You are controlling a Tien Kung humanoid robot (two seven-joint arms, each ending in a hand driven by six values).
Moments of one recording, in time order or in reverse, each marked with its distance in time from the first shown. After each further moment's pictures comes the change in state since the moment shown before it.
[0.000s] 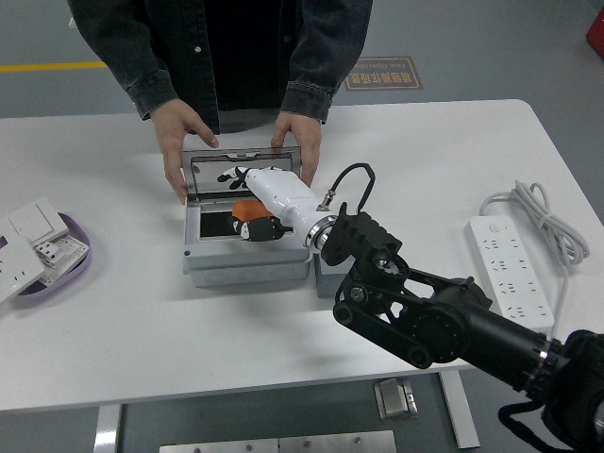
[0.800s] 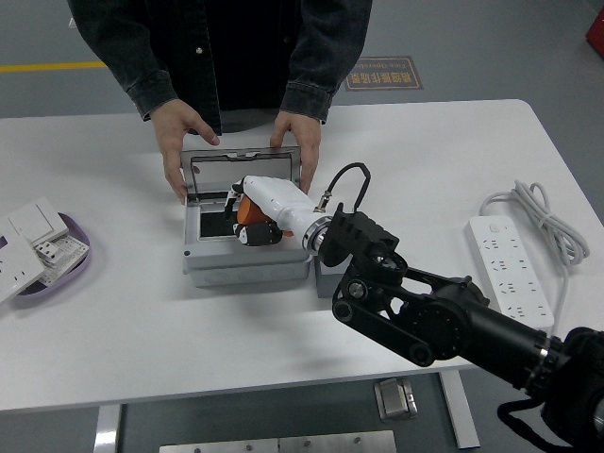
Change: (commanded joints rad) left arm 0.004 -0.005 0.000 0.000 -0.005 0.001 0.001; right arm 0.014 0.000 0.004 0.020 0.043 0.072 -0.051
